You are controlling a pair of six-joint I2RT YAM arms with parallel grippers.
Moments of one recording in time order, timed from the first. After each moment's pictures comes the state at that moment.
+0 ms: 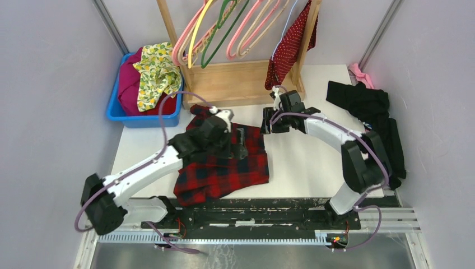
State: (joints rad) left arm -0.76 1.15 0.96 -0.57 -0.02 -0.62; right arm 0.47 1.61 1.10 -0.35 -0.24 0.32
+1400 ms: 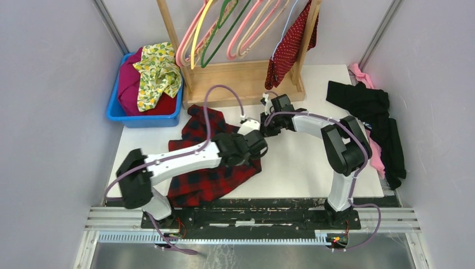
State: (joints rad) left arm -1.10 1.62 1.25 -0.78 -0.53 -0.62; right arm 0.45 1.92 1.18 -0.23 -0.38 0.27
